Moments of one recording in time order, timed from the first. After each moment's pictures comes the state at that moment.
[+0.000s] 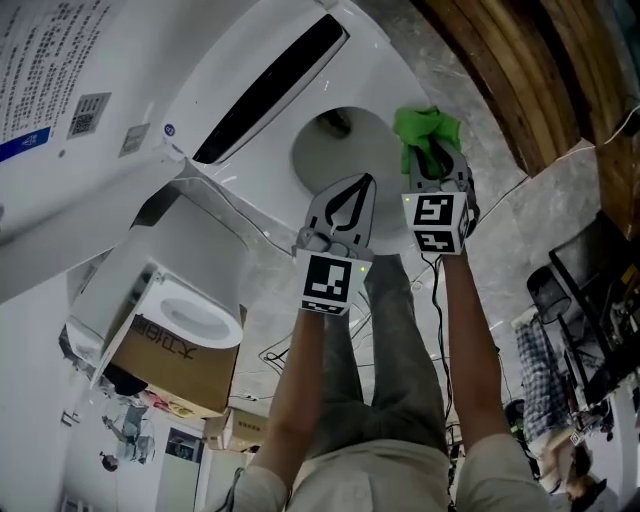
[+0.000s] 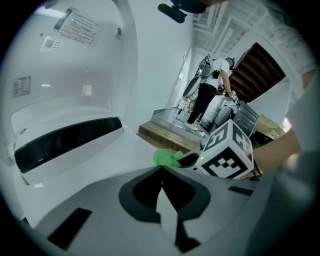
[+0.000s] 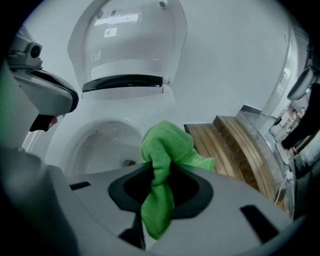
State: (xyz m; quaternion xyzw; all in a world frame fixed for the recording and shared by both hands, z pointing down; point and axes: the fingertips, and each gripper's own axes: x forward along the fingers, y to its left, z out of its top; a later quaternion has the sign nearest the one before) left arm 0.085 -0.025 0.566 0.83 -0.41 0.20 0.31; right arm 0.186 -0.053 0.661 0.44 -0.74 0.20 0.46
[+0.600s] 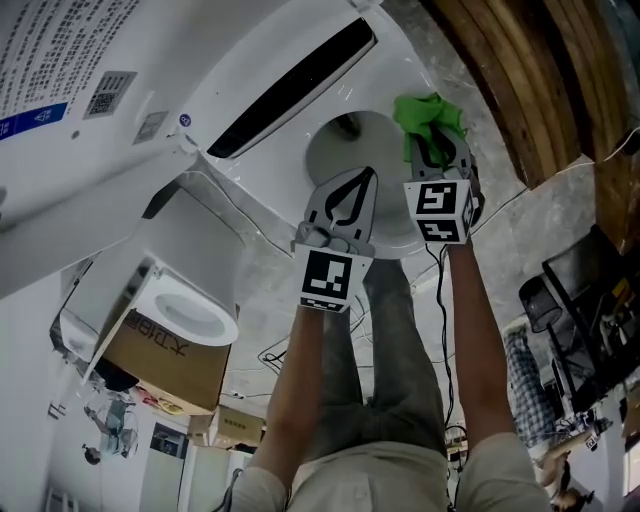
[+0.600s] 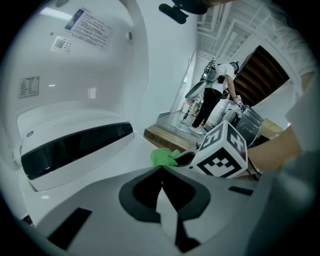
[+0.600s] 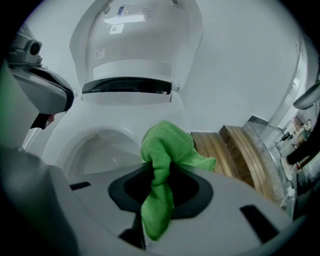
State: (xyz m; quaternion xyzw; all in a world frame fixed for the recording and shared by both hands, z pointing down) left arm 0.057 -0.044 0.564 0.83 -0.44 0.18 0.31; right arm 0.154 -0.089 0.661 0.41 -0.77 0.17 0.46
